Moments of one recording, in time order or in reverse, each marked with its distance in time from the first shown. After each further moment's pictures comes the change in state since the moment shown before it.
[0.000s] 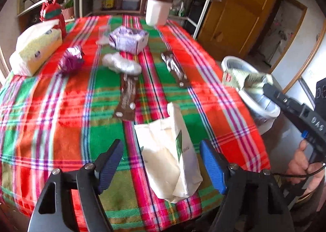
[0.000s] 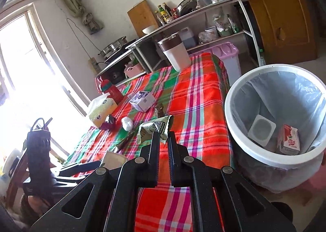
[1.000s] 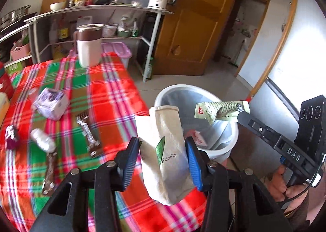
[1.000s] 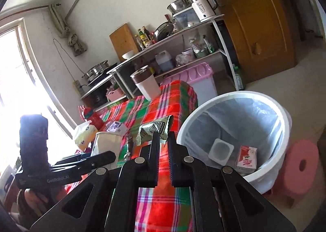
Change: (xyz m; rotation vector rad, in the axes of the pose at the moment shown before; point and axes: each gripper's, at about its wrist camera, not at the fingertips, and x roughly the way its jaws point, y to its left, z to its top) left arm 0.001 -0.124 0.084 0.181 -0.133 -0.207; right arm -0.074 -0.053 0.037 0.050 -0.164 -0.152
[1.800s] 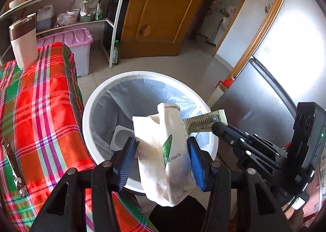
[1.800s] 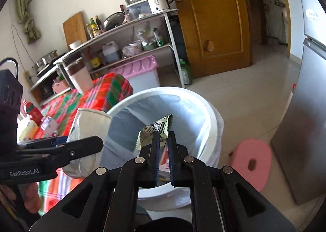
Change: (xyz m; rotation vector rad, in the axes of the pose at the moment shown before) left arm 0.111 -0.073 0.027 0.070 0.148 -0.151; right arm 0.021 -0.074 0.003 -0.042 0.092 -0.380
